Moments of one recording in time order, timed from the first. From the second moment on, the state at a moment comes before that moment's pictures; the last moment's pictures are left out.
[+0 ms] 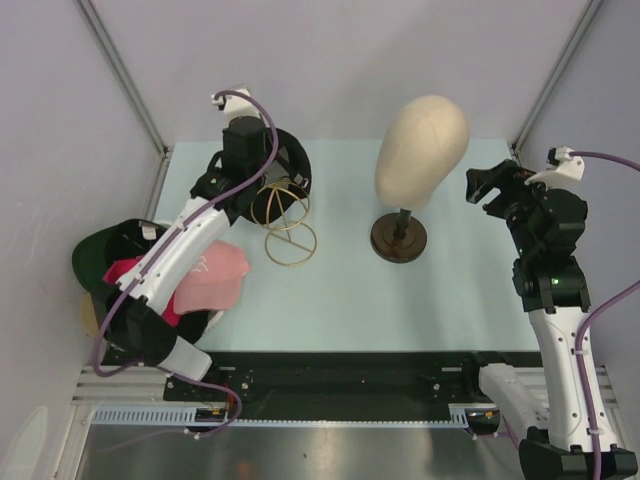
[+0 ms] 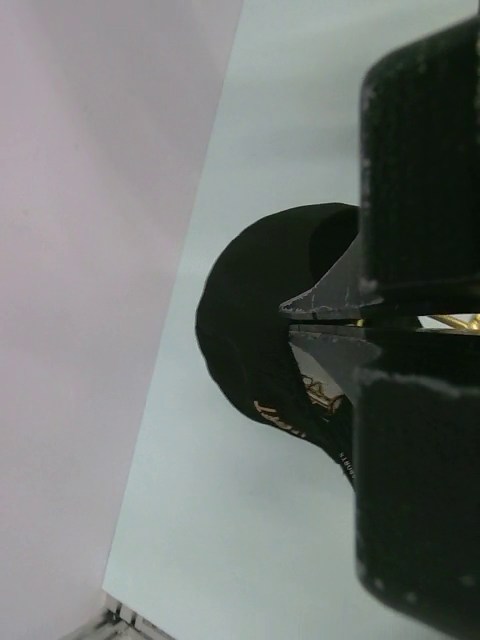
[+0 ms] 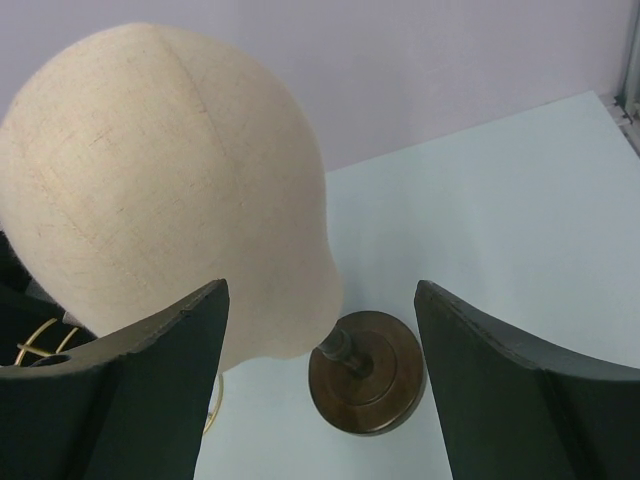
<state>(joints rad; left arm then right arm) -0.48 1.53 1.55 -0.25 -0.54 -0.36 0.03 0.81 1.09 -0.31 0.00 0.41</state>
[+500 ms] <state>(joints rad) -0.58 1.23 1.29 -0.26 -0.61 -0.36 0.17 0.83 1.07 -0.29 0.00 0.39</state>
